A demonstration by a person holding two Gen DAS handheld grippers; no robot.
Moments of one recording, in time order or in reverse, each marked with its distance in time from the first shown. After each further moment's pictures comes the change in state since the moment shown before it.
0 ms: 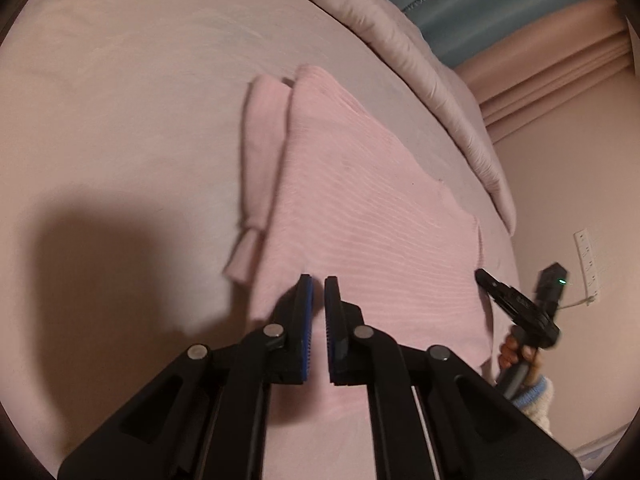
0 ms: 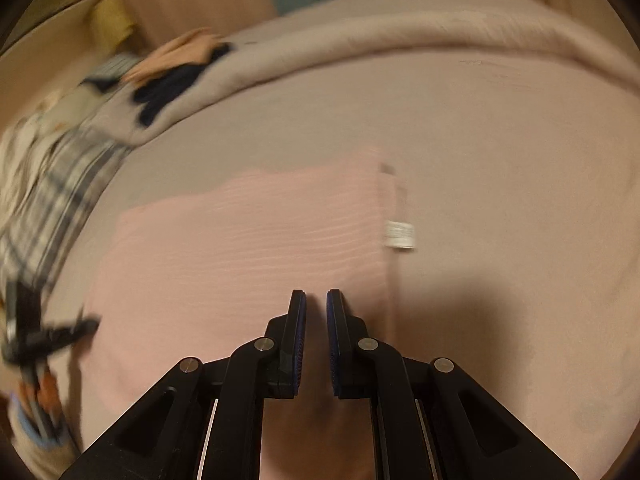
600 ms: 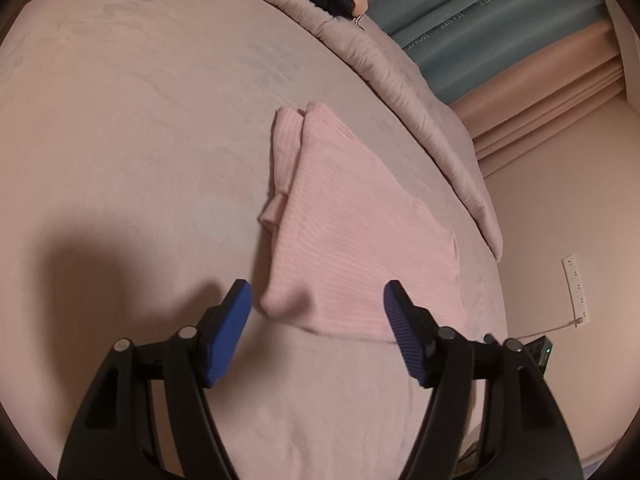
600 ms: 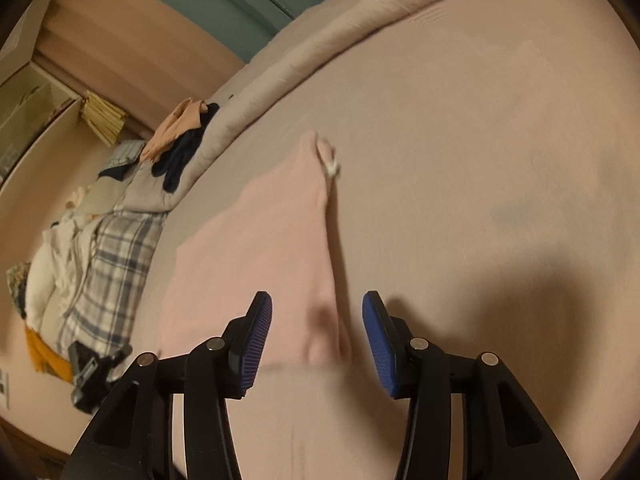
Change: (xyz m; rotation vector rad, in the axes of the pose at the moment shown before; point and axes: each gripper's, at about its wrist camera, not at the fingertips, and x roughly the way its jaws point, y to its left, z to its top) left arm -0.071 -0.008 -0.048 -0.060 -0.120 -0.010; right arm -0.117 -0.048 -0.107 0.297 -0.076 0.190
